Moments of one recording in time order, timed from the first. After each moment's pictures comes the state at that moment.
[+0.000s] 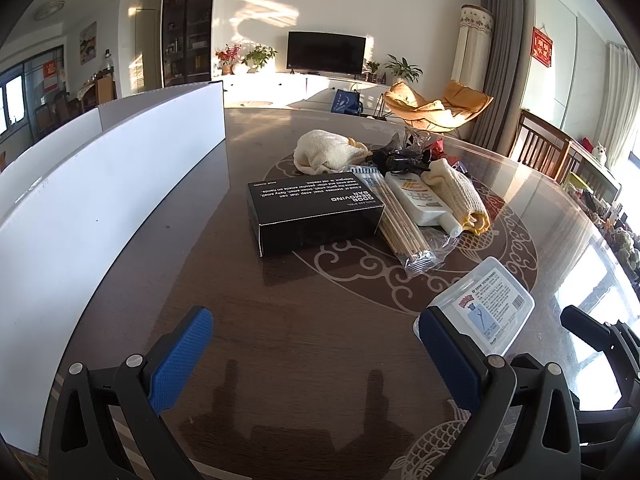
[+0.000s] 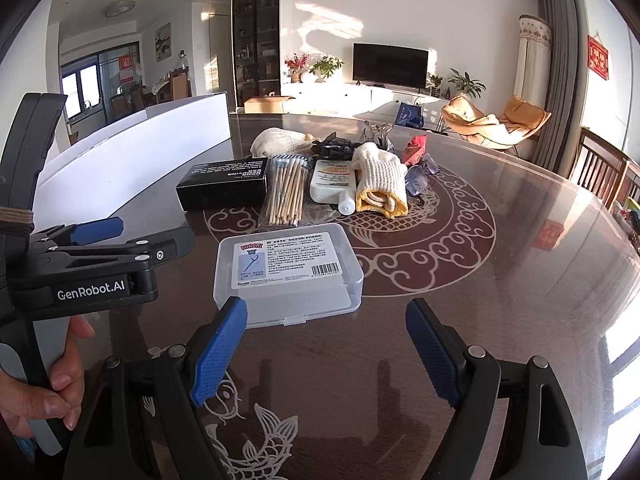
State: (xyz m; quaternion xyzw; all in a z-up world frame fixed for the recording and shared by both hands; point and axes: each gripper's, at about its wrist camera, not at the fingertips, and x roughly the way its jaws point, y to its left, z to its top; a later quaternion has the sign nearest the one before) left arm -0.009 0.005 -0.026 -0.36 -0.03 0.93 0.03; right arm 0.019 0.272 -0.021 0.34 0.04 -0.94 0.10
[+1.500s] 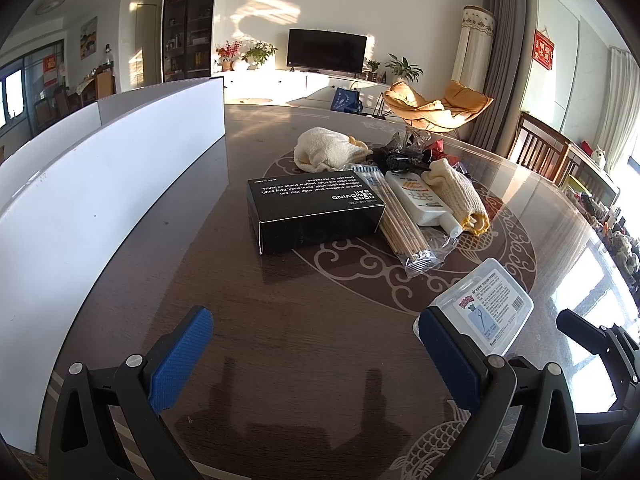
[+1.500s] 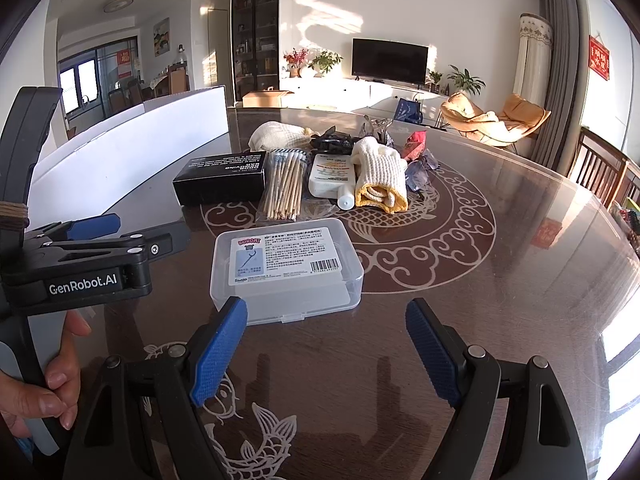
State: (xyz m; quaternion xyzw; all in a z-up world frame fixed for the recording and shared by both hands) left arm -0.010 0.004 -0.026 -0.36 -0.04 0.93 0.03; right arm 0.018 0.270 -0.023 0.34 0.04 -0.93 0.09
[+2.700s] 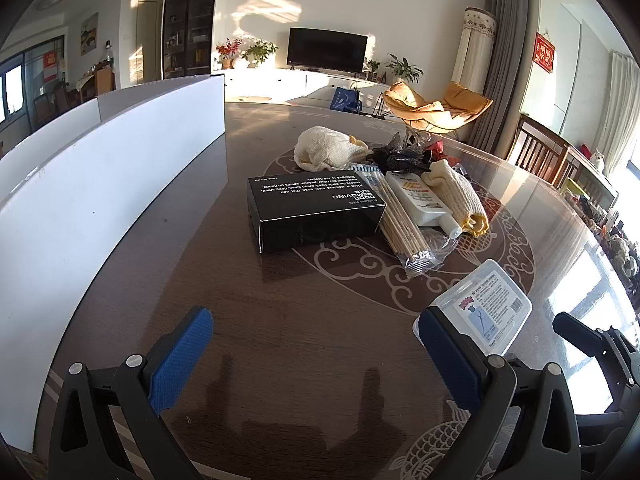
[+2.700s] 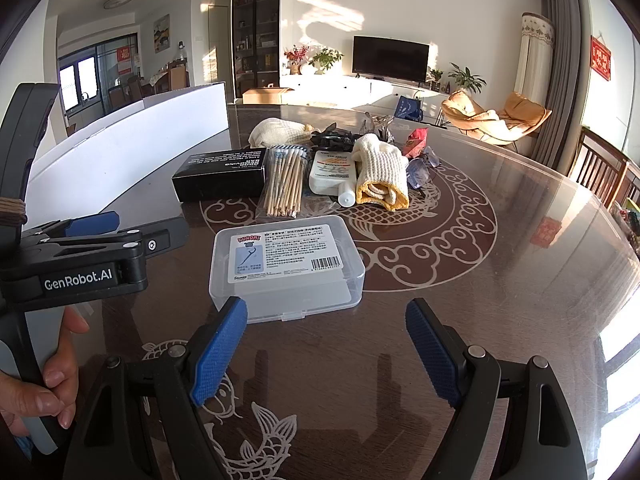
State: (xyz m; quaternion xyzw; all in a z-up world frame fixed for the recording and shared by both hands) left arm -0.008 0.006 -0.027 -0.36 -0.04 0.93 0.03; right arm 0.020 0.270 -0.025 0.35 0.05 -0.93 0.09
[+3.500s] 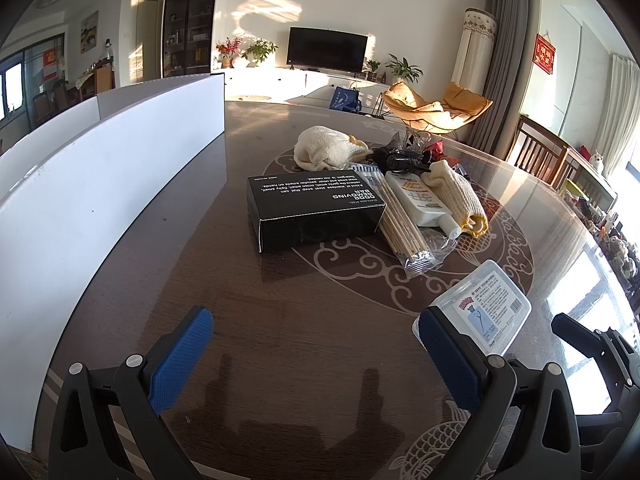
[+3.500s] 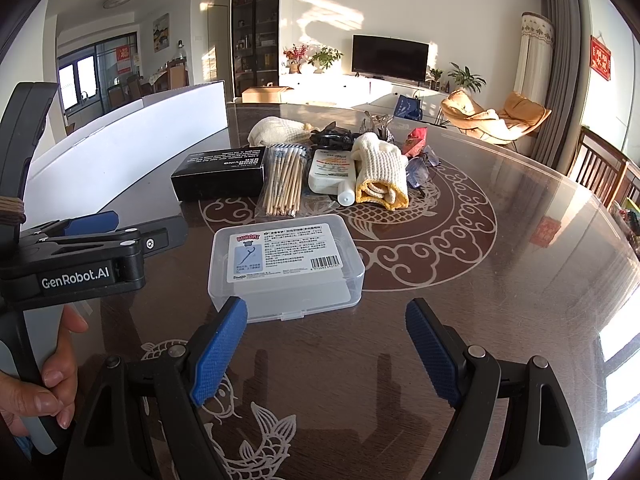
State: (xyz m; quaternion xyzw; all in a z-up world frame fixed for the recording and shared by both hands) left arm -0.008 0.005 -0.027 -0.36 -0.04 0.93 0.03; right arm 0.020 0.270 -0.025 0.35 0.05 -0.93 0.09
